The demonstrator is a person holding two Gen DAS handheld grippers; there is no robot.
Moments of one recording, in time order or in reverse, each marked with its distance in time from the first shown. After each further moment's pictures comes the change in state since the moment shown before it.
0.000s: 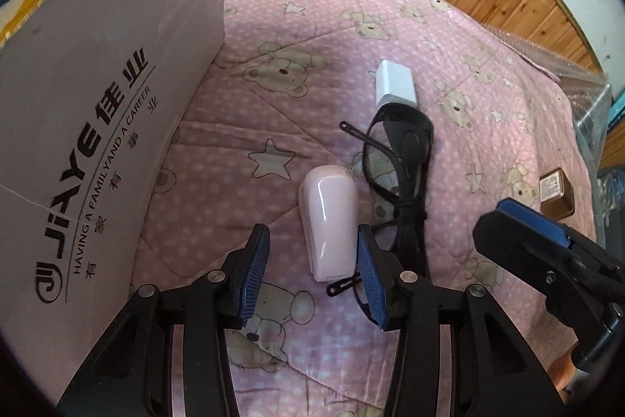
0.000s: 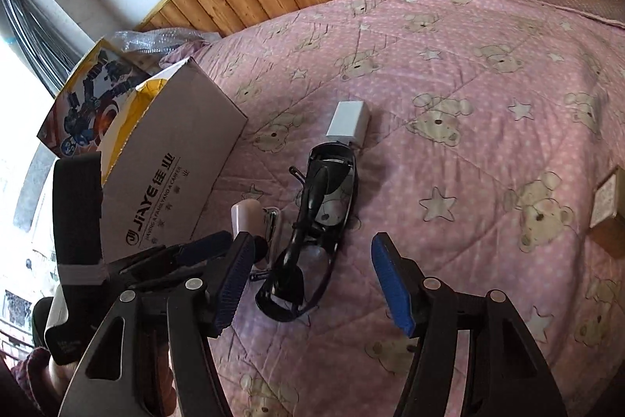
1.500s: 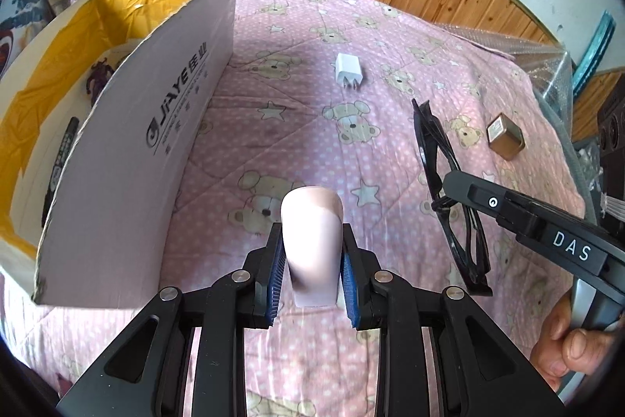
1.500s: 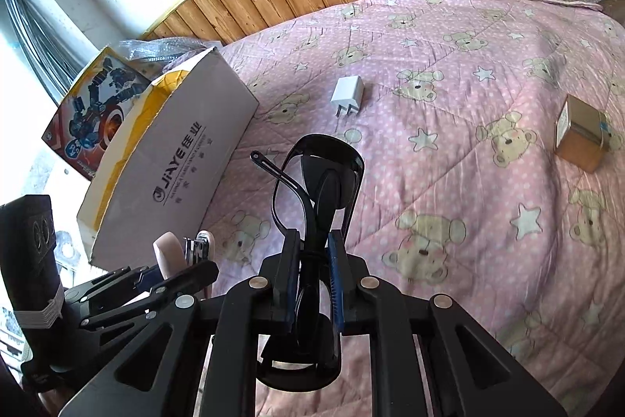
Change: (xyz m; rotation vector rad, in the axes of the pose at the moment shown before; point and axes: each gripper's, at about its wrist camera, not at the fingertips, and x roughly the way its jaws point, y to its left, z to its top) left arm -0.095 0.005 -0.086 0.117 -0.118 -0.030; right arm -0.059 0.019 -0.076 0.058 -0.083 -0.030
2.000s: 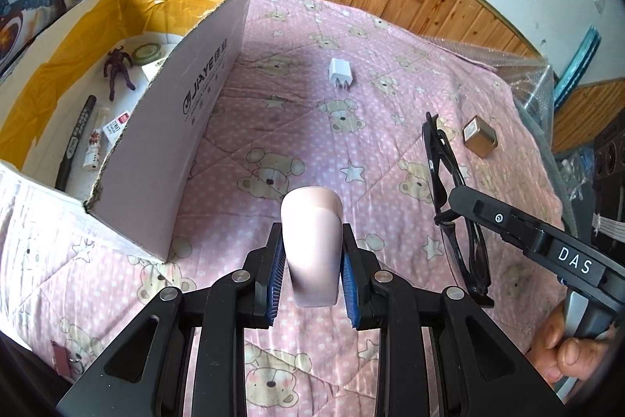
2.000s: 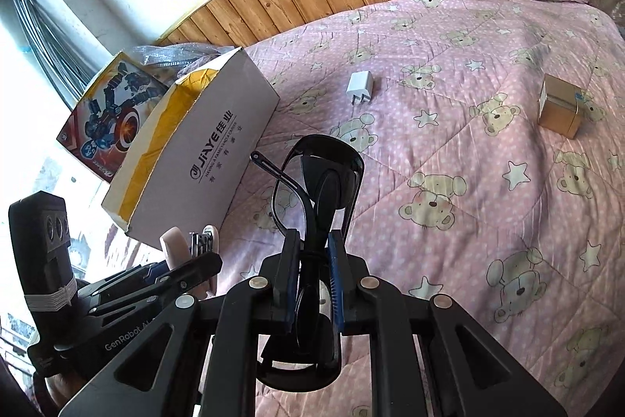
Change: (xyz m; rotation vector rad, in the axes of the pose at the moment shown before) left arm -0.040 0.010 -0.025 -0.037 -0.037 -0.066; right arm -0.036 0.023 -0.031 0.017 -0.033 0.024
